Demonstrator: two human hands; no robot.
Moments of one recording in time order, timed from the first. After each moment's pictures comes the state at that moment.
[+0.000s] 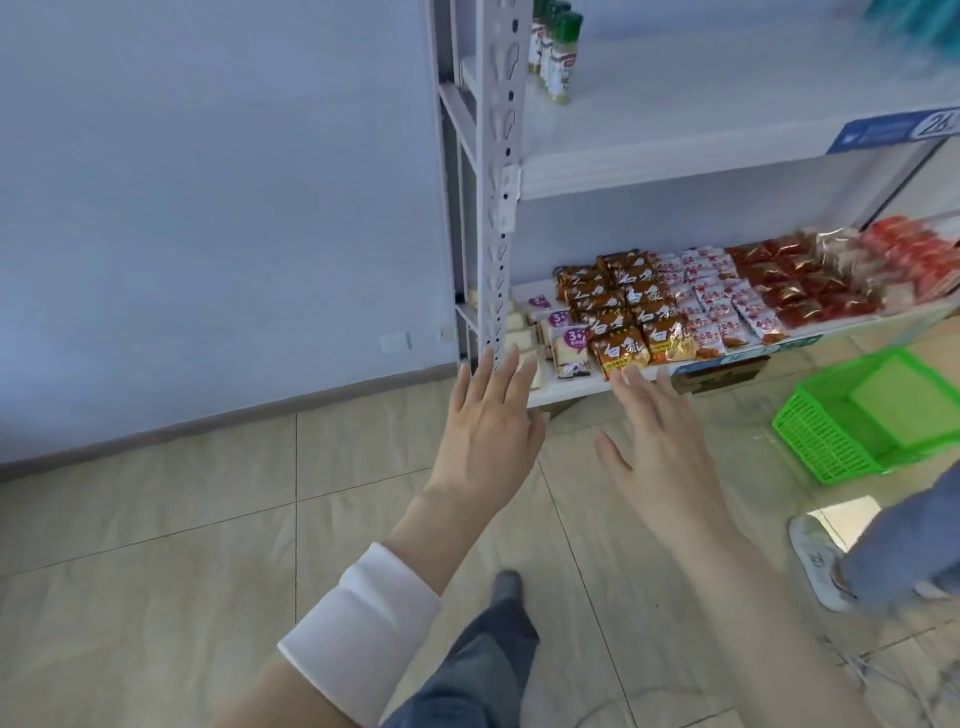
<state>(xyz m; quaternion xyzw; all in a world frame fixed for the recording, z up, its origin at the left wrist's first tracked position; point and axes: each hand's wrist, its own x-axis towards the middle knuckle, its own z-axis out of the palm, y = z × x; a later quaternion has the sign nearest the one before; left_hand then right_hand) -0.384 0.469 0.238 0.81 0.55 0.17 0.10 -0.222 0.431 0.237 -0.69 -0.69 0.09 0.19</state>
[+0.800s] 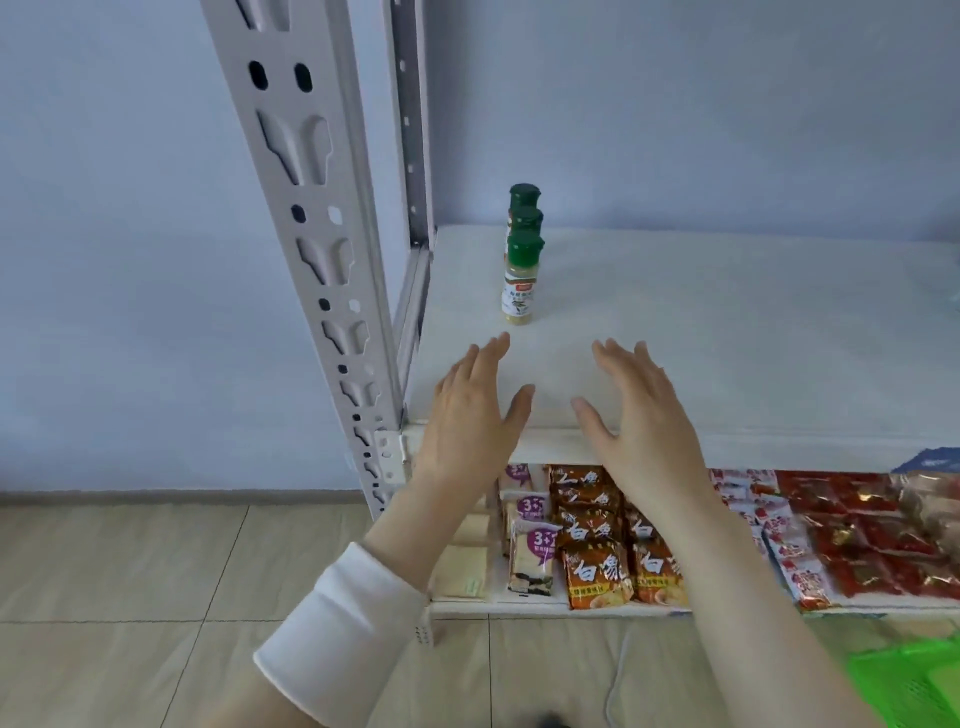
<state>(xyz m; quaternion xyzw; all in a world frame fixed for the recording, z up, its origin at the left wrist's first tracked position) -0.230 0.806 0.307 0.66 0.65 0.34 0.14 -0.074 0.814 0.314 -0.58 -0.77 0.08 0.26</state>
